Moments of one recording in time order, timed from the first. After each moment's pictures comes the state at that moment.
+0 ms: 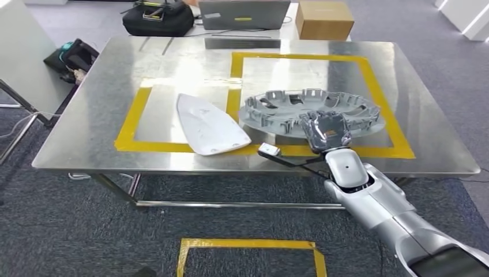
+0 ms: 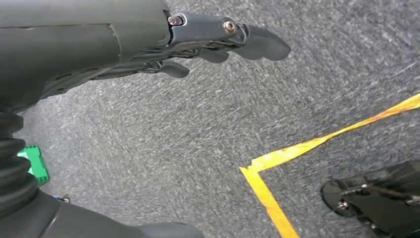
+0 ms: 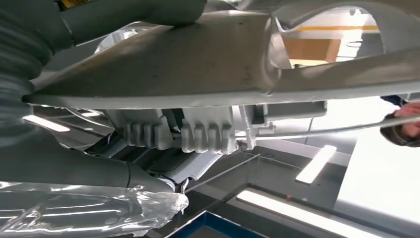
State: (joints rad) left arm -0.07 -0.12 1.01 -0.19 -1.40 0.13 -0.11; right arm -0.64 -0.09 0.67 -0.93 1.57 -0.44 0.23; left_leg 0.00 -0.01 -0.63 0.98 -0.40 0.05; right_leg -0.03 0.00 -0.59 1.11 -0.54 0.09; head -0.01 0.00
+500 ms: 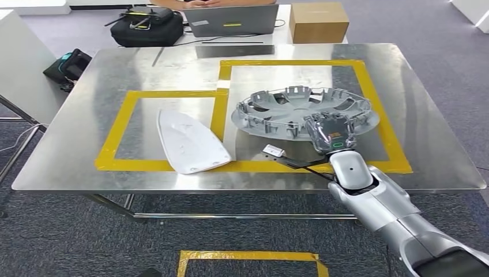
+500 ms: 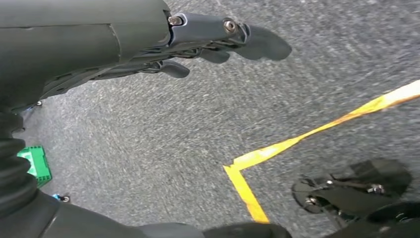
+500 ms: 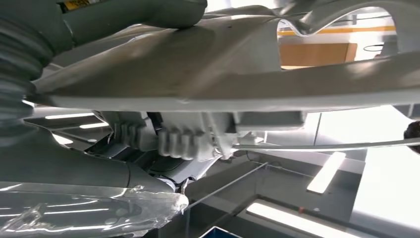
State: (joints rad) left arm -0.07 -0.13 1.01 -0.20 -1.40 0.13 -0.11; right arm -0.63 -0.10 0.66 -0.96 1.57 -0.43 0.23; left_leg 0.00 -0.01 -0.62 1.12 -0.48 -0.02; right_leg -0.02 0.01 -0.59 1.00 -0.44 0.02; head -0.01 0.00
